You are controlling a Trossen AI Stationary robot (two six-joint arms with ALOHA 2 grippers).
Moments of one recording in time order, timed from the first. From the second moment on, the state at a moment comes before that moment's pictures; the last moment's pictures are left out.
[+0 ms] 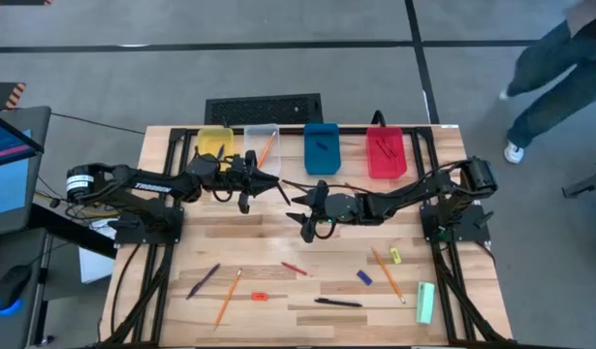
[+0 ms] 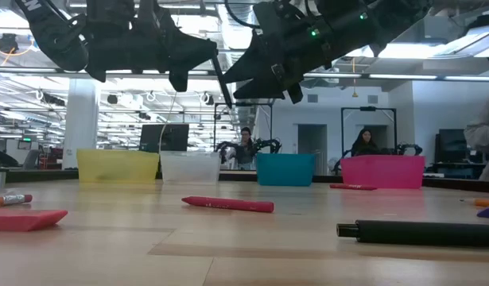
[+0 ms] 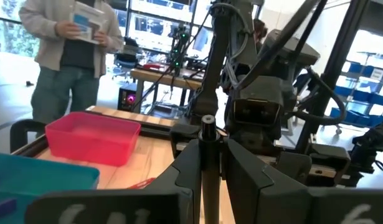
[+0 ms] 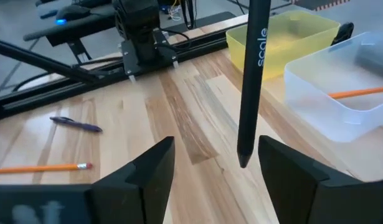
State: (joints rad) left arm 0.32 1.30 0.41 0.98 0.35 -0.22; right arm 0.11 1.71 0.91 0.46 0.34 0.31
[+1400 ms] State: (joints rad) left arm 0.32 1.29 0.58 0.48 0.30 -0.02; right arm 0.21 1.56 0.91 0.11 0.34 0.14
